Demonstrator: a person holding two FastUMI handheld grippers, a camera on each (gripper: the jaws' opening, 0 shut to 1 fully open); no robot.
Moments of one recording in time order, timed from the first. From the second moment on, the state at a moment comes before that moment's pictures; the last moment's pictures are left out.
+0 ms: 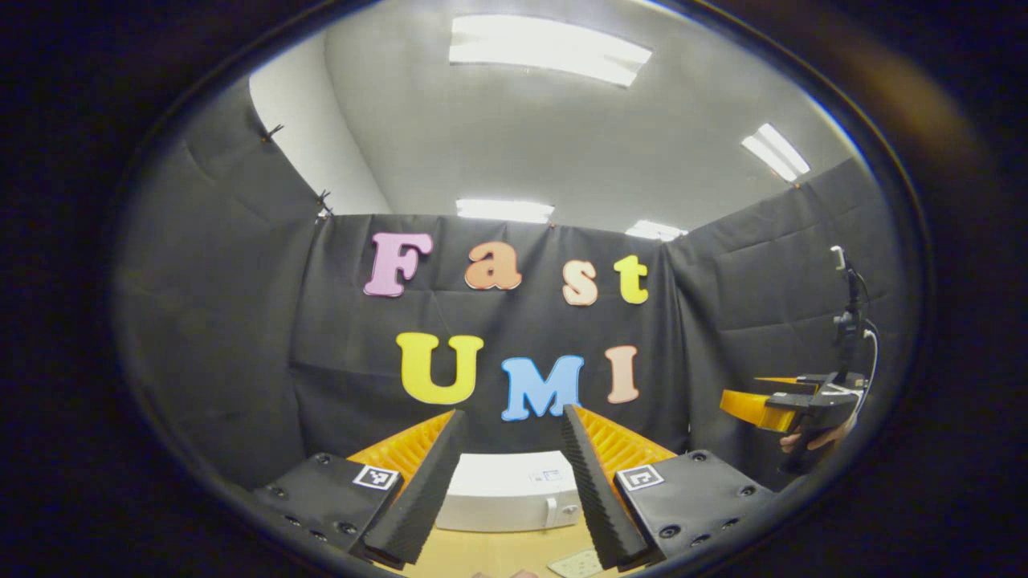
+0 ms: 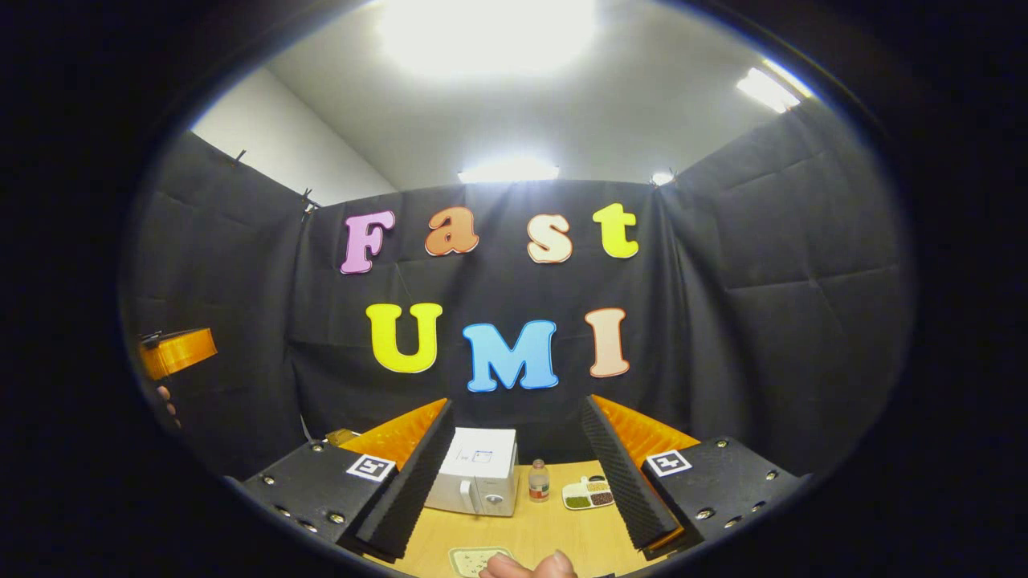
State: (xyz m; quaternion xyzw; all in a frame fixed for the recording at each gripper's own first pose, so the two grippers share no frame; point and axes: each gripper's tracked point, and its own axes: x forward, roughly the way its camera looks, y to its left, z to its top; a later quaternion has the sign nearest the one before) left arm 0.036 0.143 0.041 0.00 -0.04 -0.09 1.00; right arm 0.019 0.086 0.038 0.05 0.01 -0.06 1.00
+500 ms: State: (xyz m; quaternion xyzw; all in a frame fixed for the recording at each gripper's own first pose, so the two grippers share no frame) left arm 0.043 0.167 0.023 -0.04 -0.03 -0.08 1.00; right arm 0.020 0.102 0.031 0.06 0.03 -0.07 1.00
